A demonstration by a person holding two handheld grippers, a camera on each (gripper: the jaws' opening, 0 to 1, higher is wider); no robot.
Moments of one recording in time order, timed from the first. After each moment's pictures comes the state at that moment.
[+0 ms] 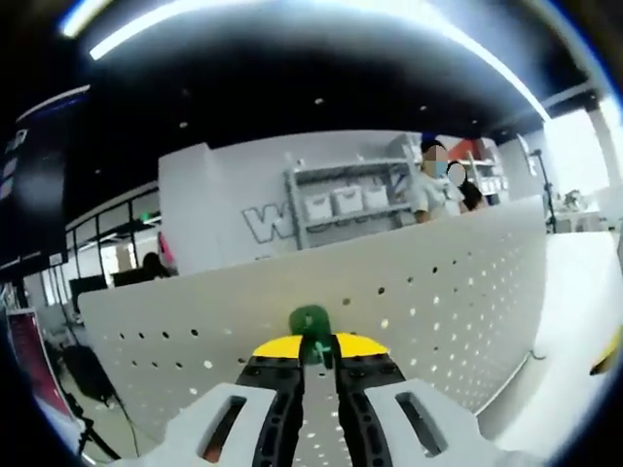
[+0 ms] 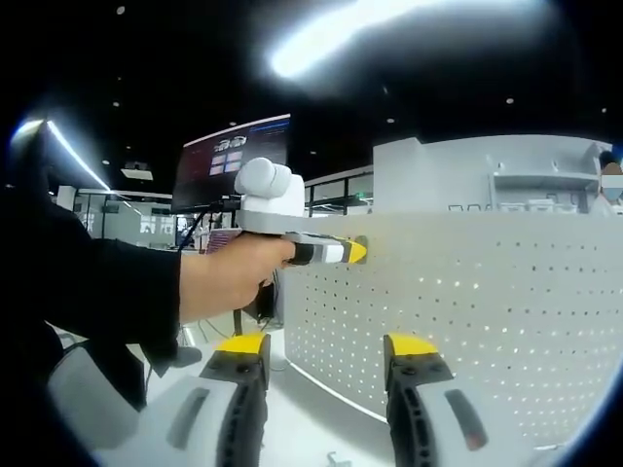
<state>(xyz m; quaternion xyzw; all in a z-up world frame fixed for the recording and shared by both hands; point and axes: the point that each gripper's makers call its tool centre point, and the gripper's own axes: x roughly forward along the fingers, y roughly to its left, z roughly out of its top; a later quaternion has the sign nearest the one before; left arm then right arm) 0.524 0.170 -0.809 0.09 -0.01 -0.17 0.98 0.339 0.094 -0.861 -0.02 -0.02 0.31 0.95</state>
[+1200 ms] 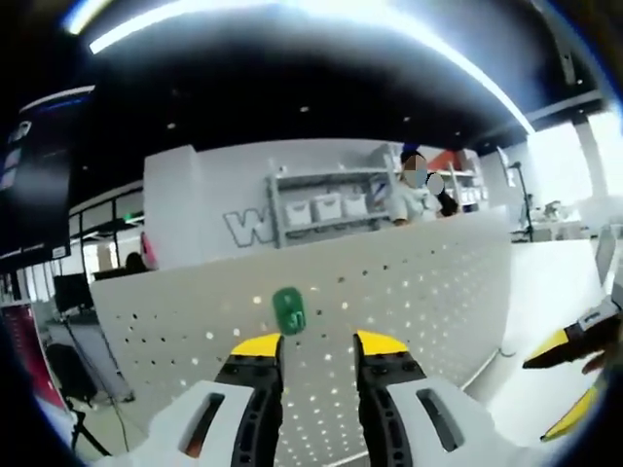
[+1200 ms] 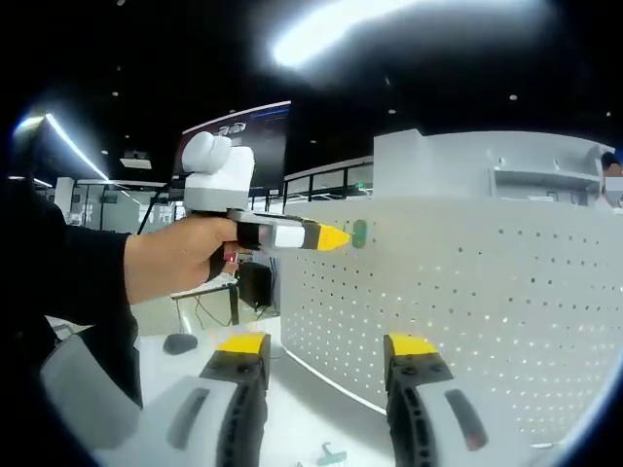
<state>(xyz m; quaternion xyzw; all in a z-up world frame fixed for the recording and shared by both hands) 0.465 0.175 -0.811 0.08 -0.02 -0.22 0.97 0.345 0.094 -0.879 -0.04 0.01 0.31 0.95</state>
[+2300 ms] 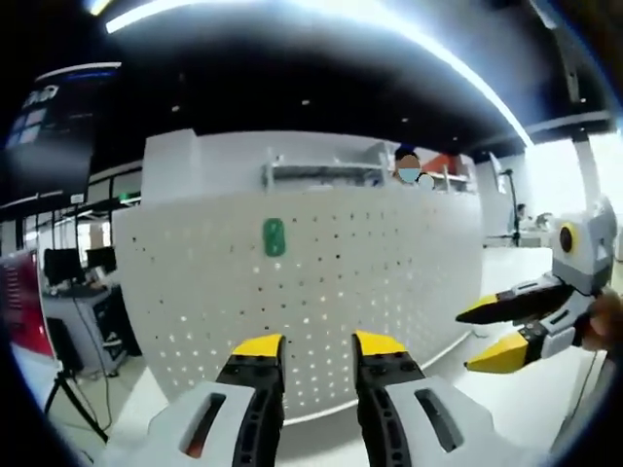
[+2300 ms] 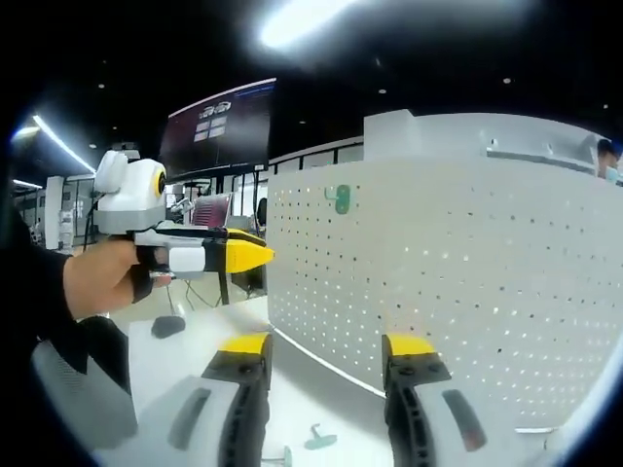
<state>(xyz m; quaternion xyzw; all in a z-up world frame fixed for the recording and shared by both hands) 0.408 0.198 -0.880 0.04 0.01 -0.24 0.97 0.364 0.083 -0.918 -0.05 0.06 0.29 0.95</state>
